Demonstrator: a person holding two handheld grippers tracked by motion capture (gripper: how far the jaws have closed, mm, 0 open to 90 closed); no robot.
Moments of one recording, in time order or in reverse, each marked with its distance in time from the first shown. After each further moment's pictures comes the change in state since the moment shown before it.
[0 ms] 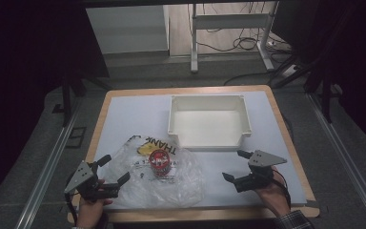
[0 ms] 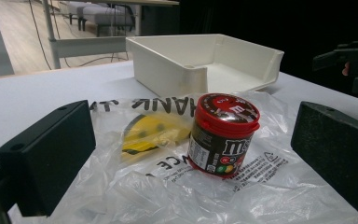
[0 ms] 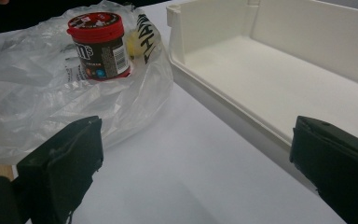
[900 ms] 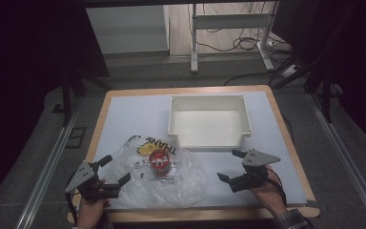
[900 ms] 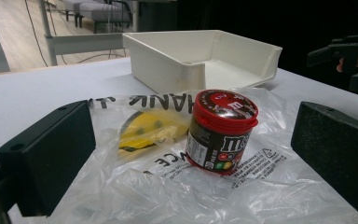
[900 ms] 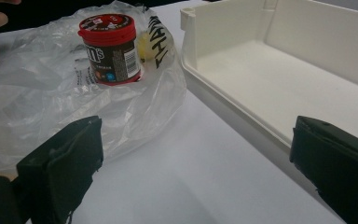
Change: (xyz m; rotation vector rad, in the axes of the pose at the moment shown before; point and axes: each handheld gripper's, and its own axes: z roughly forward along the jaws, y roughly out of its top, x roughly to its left) left arm 0.000 -0.001 0.002 0.016 -0.007 0.005; right arm 0.006 0.006 0.012 -0.004 0.035 -0.023
